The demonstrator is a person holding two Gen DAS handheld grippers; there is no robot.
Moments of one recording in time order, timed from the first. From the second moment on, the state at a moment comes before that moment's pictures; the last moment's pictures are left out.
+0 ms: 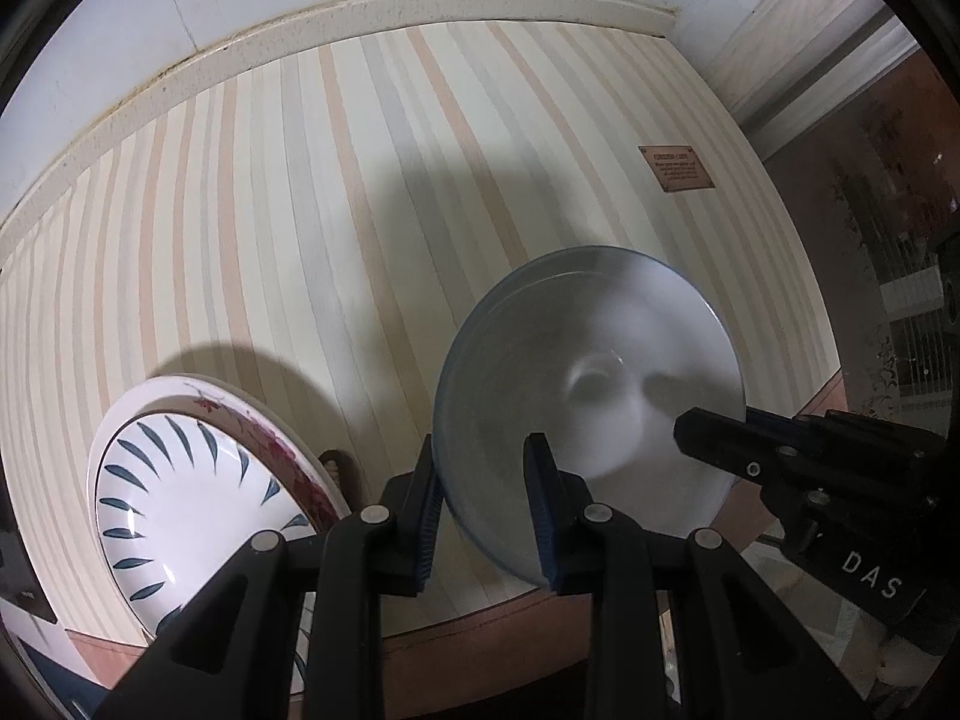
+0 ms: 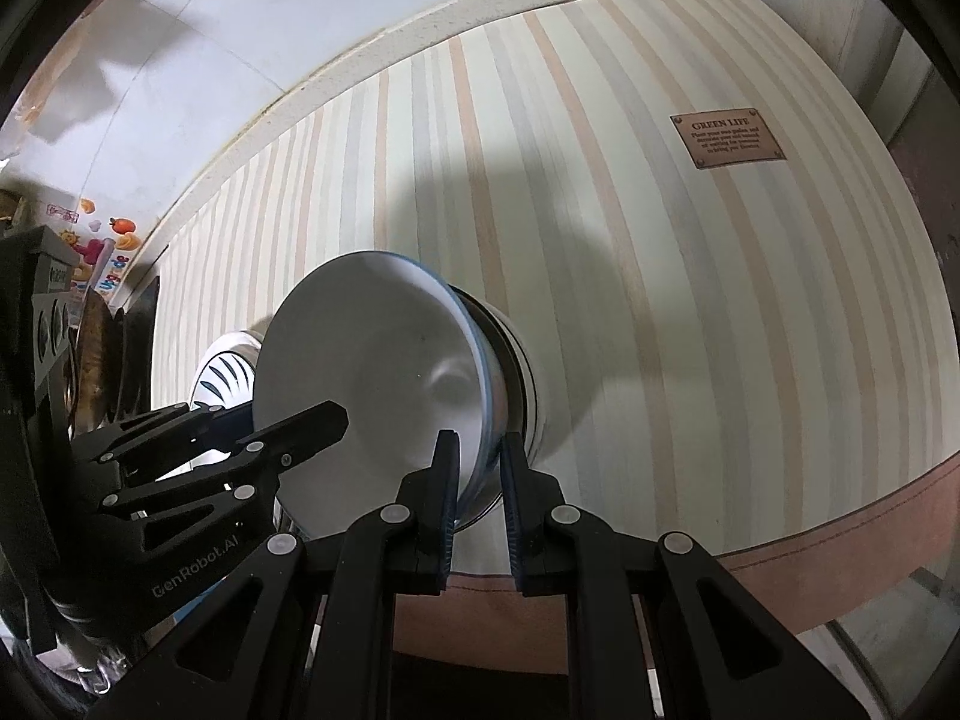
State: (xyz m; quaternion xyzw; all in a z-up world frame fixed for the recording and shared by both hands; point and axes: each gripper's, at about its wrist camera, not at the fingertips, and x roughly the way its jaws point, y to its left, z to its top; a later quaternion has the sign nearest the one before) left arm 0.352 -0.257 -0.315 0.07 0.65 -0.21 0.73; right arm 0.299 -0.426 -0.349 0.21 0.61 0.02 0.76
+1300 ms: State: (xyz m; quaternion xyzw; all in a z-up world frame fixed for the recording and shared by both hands) left arm 0.277 -0.219 -0.161 0.07 0.51 -0.26 0.82; right arm 0.171 -0.406 -0.165 0.13 0.47 -0.09 0.87
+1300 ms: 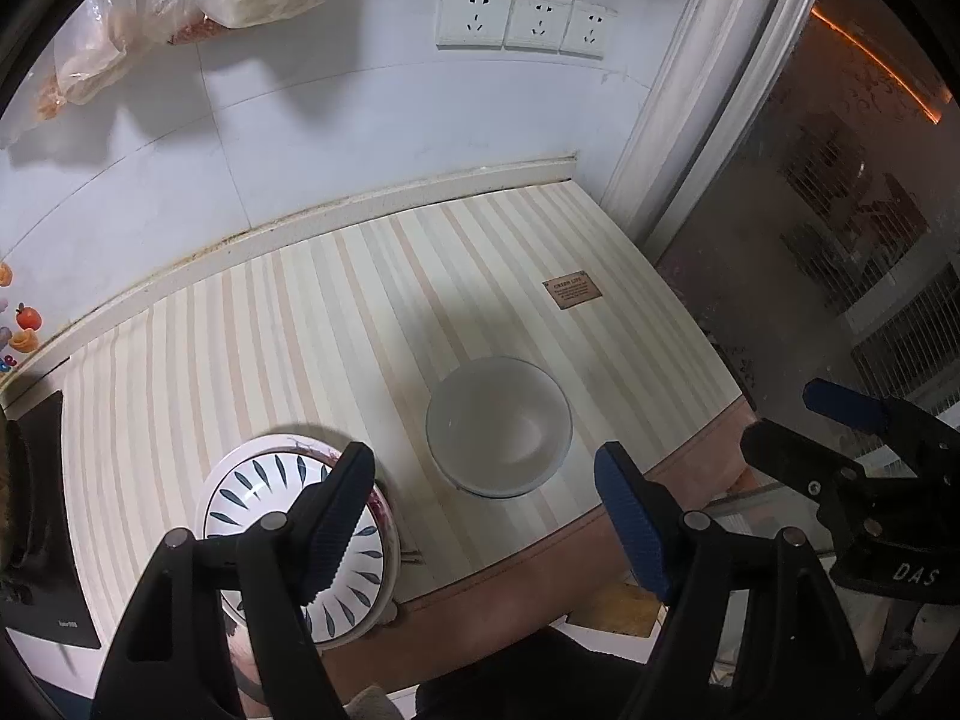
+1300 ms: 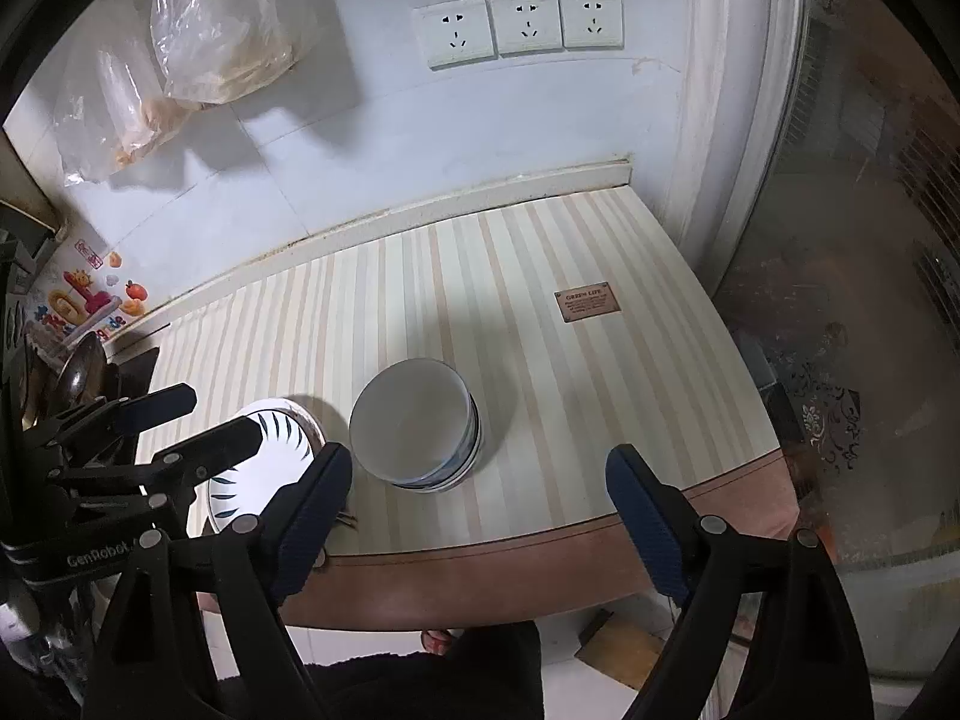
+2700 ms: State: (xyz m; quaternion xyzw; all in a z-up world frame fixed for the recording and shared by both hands) left arm 0.400 -0.272 -0.390 -0.04 0.73 -0.30 0.62; right arm 0.313 -0.444 -0.452 0.37 0.60 0.09 0.70
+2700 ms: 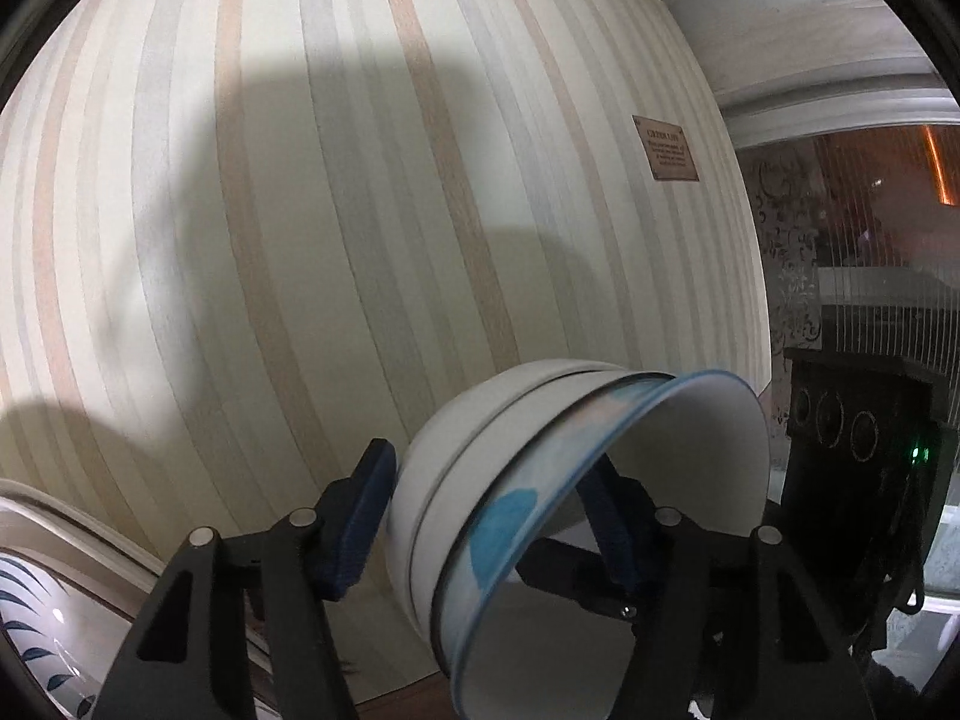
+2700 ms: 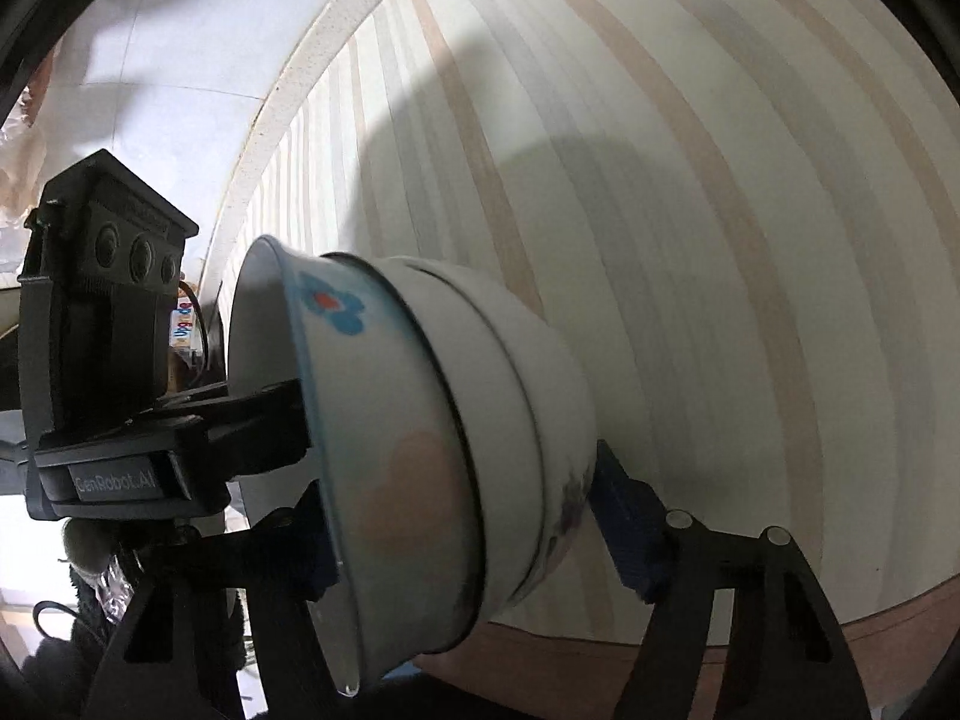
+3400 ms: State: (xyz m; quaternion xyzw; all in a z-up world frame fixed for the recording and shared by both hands) left arm 0.400 -0.256 -0.377 -0.03 0.72 -0.27 0.64; right arm 0.317 -0.438 -0.461 0.41 0.61 0.09 0.68
